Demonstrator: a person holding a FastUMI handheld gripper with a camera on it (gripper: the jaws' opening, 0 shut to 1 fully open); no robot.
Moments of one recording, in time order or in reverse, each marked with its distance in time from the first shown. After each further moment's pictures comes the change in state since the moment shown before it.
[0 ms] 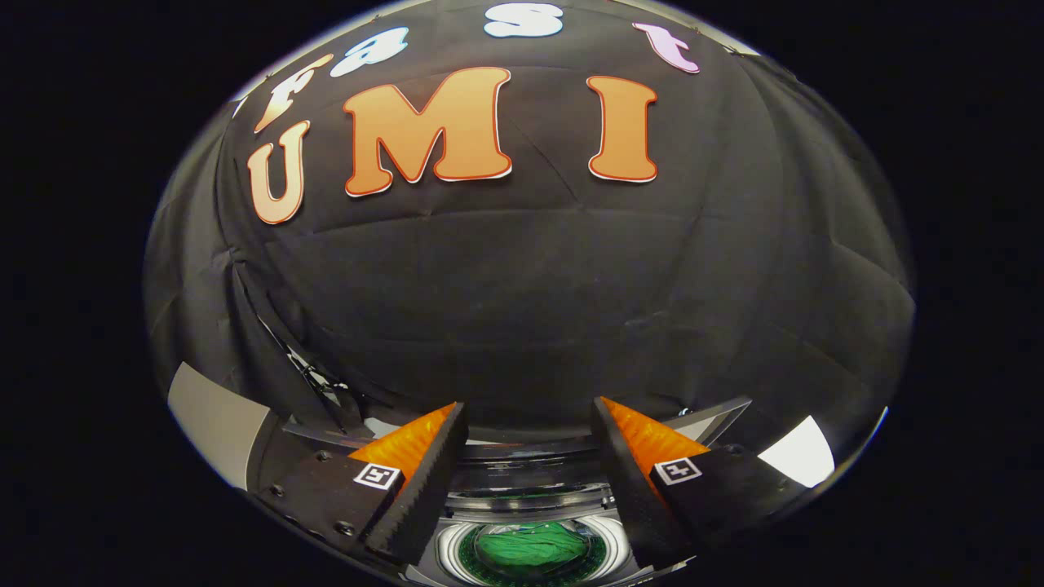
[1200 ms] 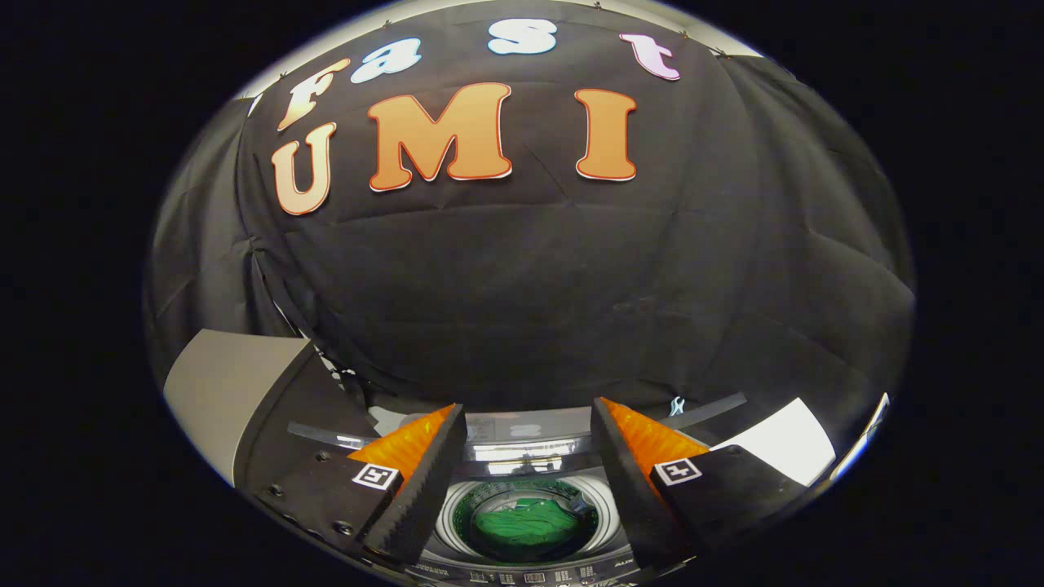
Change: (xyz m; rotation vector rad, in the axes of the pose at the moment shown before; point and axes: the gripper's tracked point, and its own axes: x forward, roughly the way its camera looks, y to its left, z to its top) arm -0.095 -0.005 -0.066 0.004 -0.020 0.002
